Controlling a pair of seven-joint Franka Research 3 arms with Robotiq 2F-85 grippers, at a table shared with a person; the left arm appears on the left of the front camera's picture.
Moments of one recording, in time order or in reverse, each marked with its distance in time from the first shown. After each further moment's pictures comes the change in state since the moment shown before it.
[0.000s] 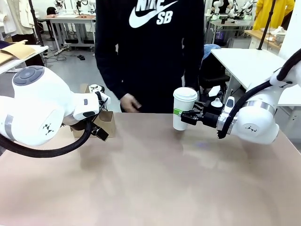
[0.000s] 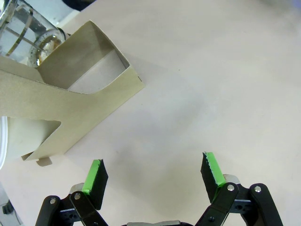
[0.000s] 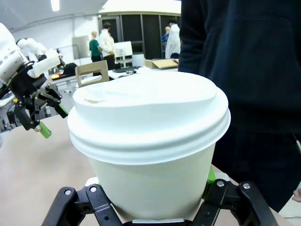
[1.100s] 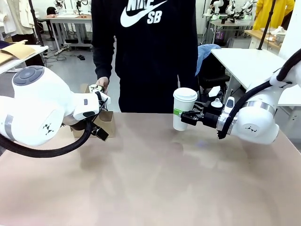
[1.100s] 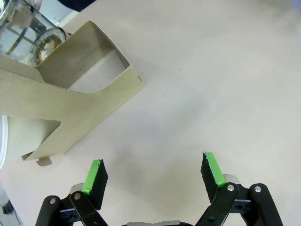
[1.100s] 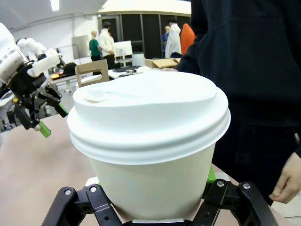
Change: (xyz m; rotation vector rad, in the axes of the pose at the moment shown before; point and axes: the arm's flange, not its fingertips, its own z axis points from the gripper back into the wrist) left arm 0.000 0.000 0.000 0.000 0.000 0.000; right arm 0.001 0.000 0.001 0.000 0.001 0.001
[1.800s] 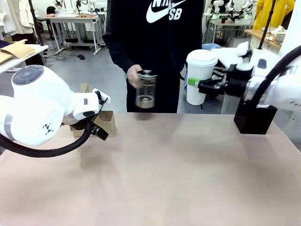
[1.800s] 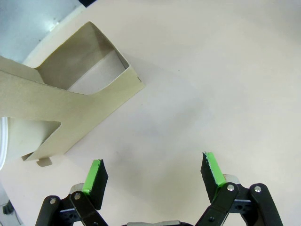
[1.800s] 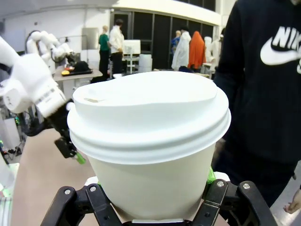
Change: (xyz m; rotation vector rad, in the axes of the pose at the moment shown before) left arm 0.000 0.000 0.000 0.000 -0.001 -0.001; right arm 0.176 0.057 0.061 0.047 0.021 0.135
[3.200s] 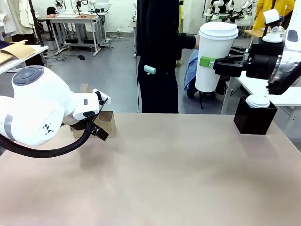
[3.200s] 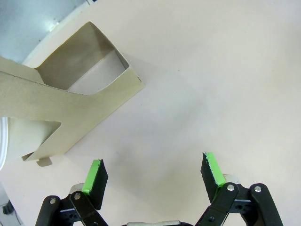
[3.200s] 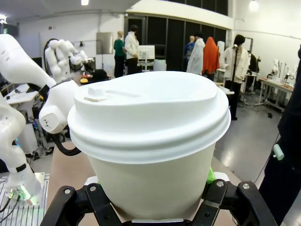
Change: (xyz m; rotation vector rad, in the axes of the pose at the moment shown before) left arm 0.000 0.000 0.000 0.000 0.000 0.000; right arm 0.067 0.036 0.030 0.067 -0.018 -0.037
